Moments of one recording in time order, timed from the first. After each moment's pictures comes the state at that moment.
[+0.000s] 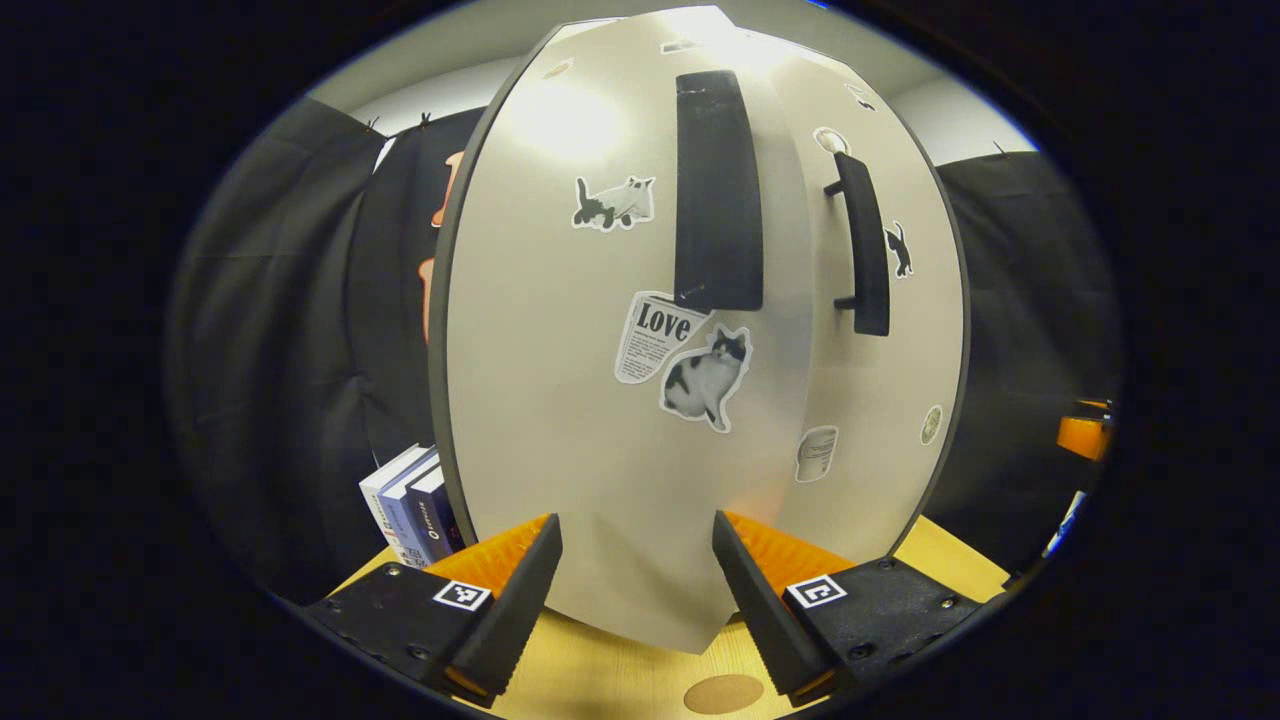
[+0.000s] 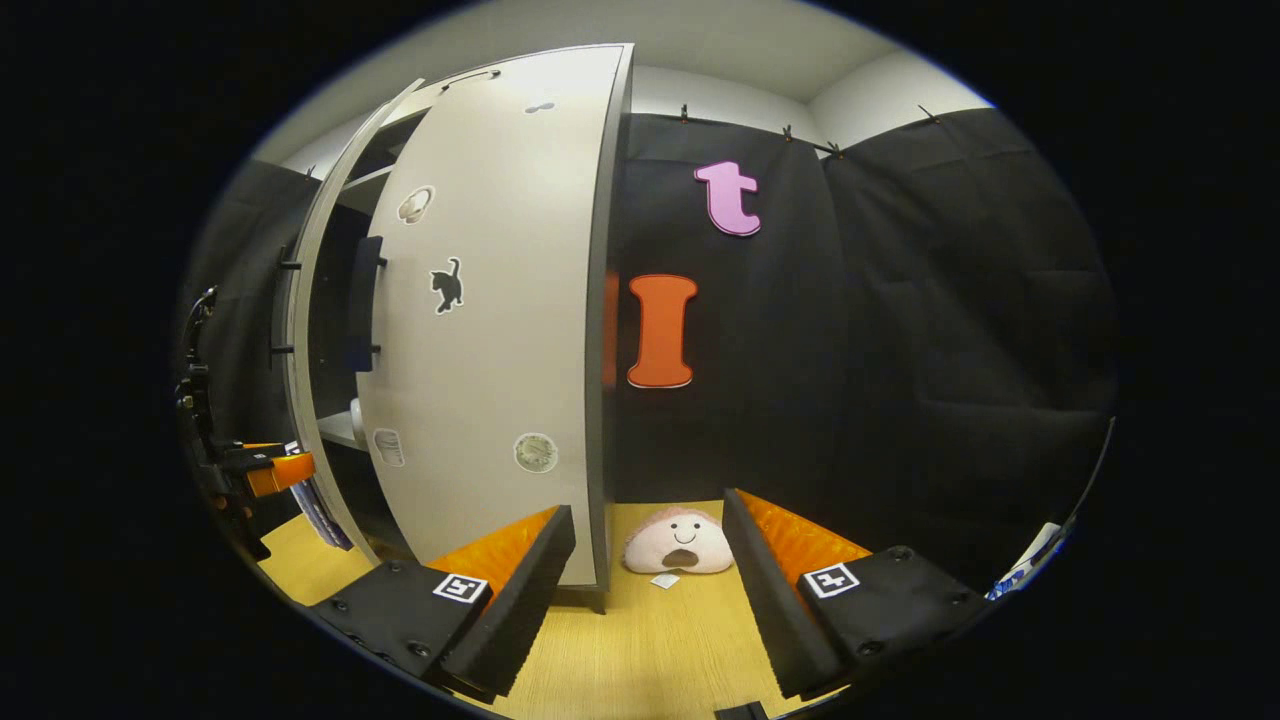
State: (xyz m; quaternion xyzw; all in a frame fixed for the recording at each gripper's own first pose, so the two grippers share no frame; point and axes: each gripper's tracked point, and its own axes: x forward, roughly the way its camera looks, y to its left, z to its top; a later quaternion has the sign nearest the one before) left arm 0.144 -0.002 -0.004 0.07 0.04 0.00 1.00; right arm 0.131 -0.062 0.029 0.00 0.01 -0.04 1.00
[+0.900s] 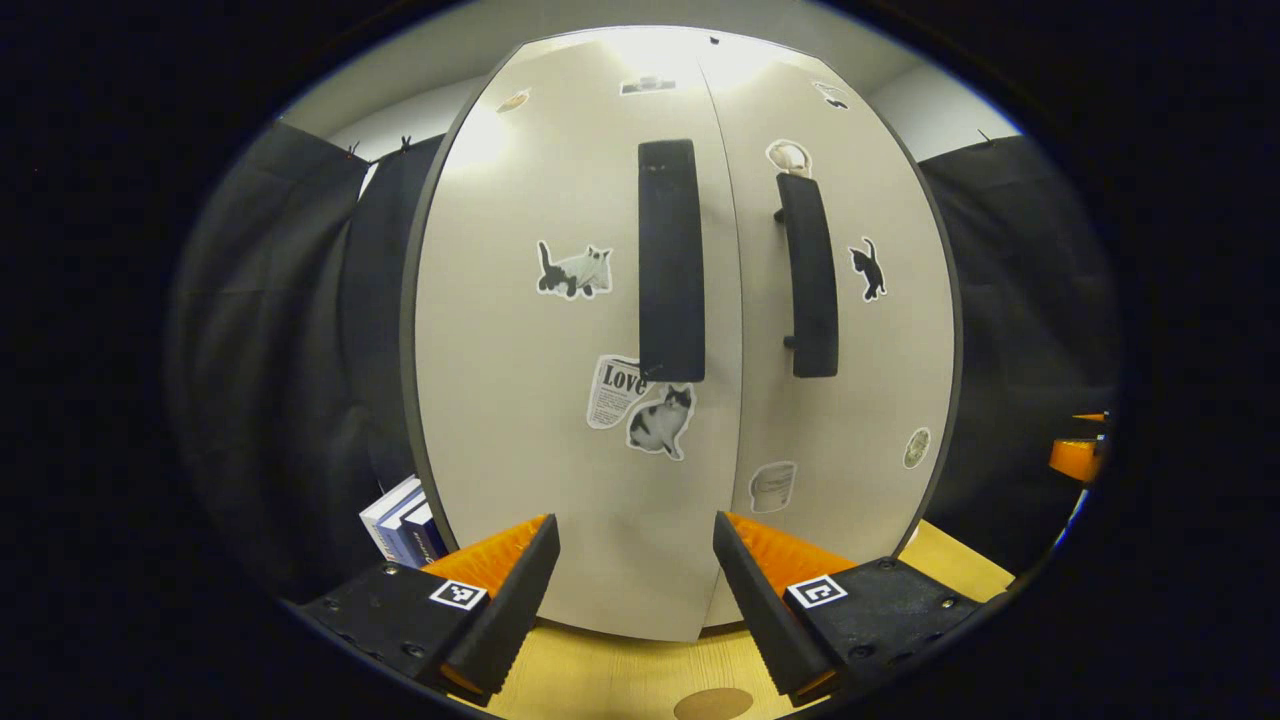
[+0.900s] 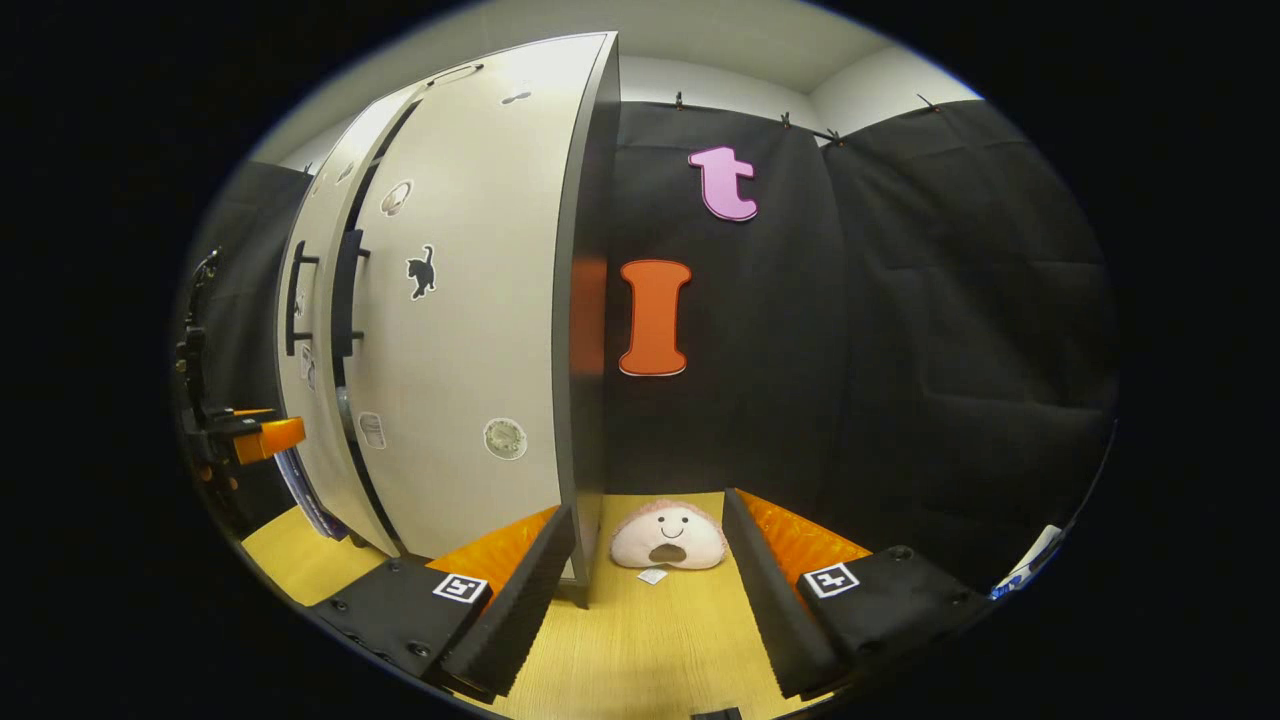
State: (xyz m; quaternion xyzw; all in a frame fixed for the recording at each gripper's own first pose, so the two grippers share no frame) left arm 0.123 -0.024 0.036 0.10 0.01 -0.01 1.00; right arm 0.140 -0.083 0.020 0.00 0.03 -0.02 1.00
